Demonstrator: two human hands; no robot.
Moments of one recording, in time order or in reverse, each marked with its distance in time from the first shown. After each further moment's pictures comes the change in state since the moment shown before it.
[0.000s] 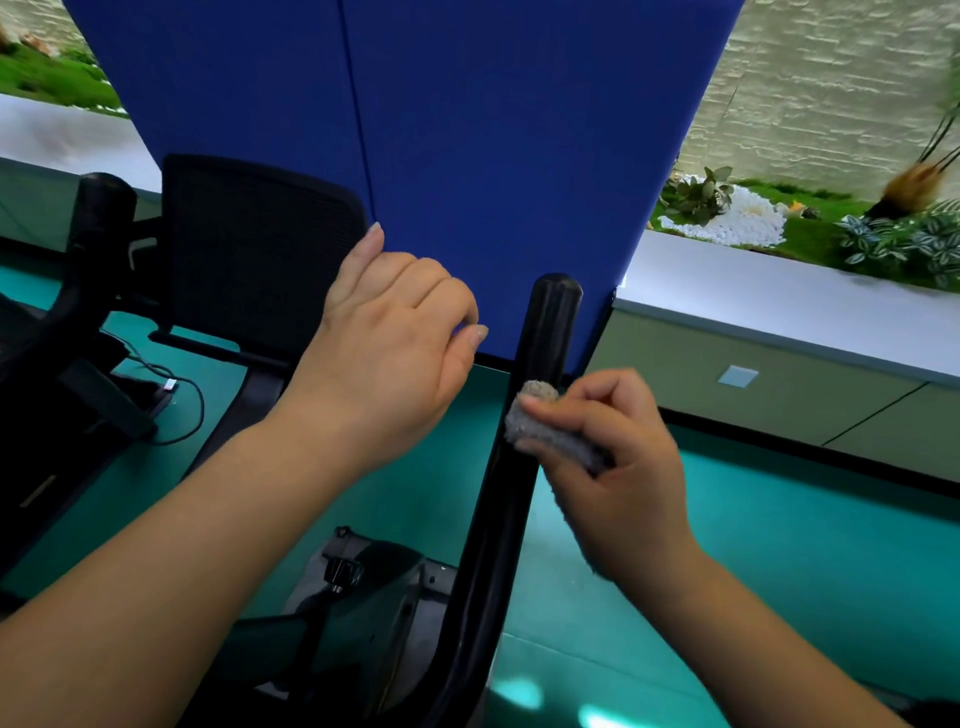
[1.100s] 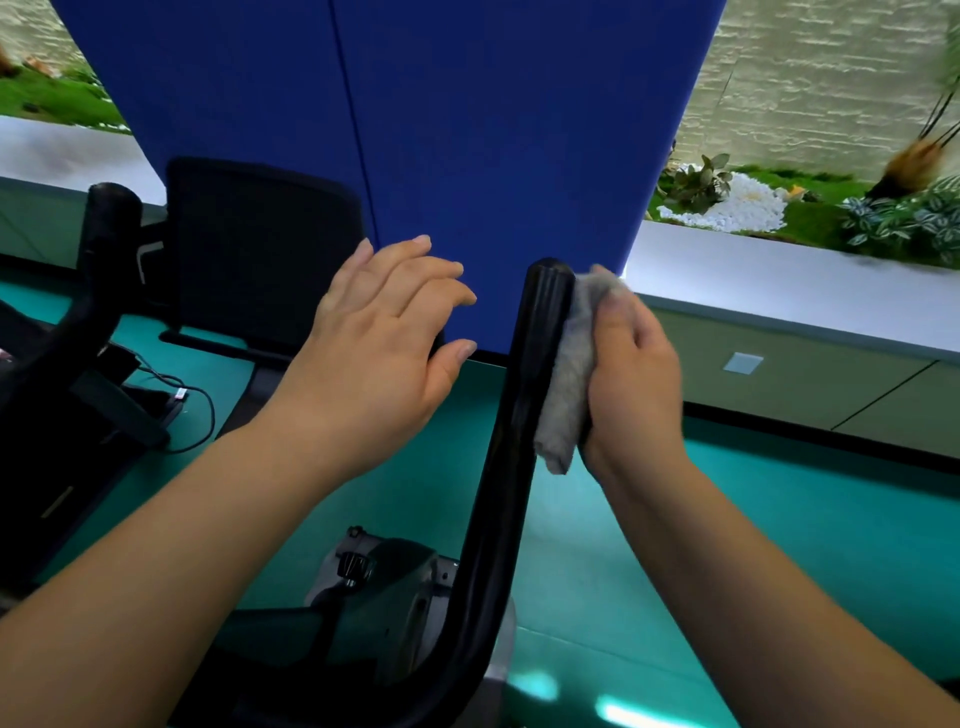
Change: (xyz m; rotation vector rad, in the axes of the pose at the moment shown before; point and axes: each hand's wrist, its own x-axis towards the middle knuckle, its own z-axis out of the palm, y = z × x) left_hand -0.014 -0.005 -0.005 -0.069 -0.071 0.033; right_hand 0.044 -0.005 0.016 0.695 0.395 0.712
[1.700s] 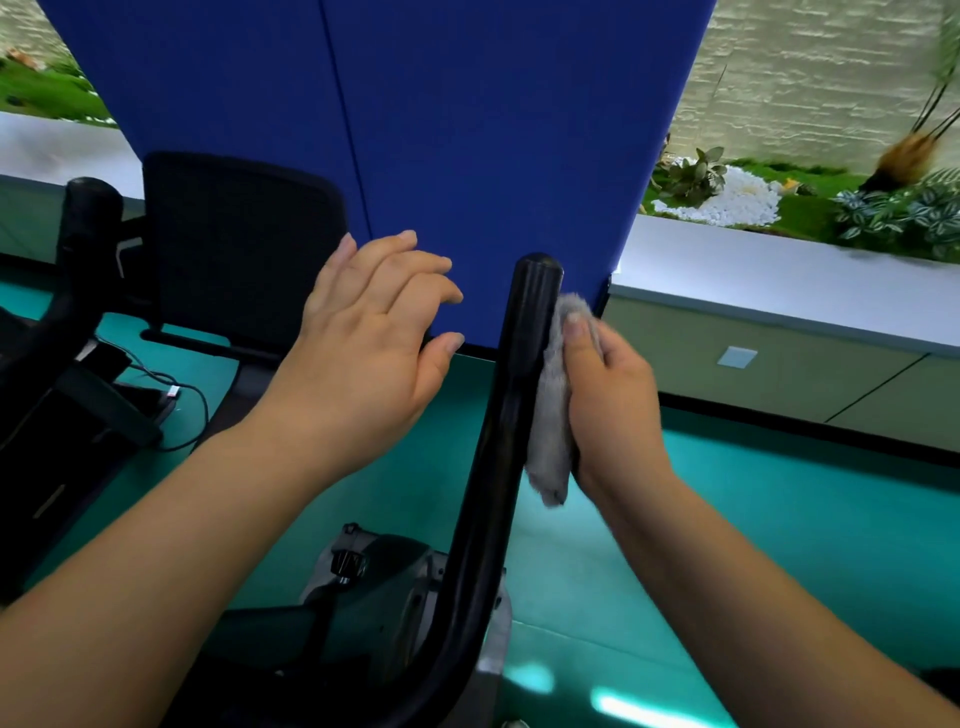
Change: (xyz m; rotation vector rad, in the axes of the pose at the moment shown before) left_hand 0.001 0.001 0.005 -0.023 0.028 -0.016; right_hand -0.013 0.005 -0.008 -0.187 -0.106 0.064
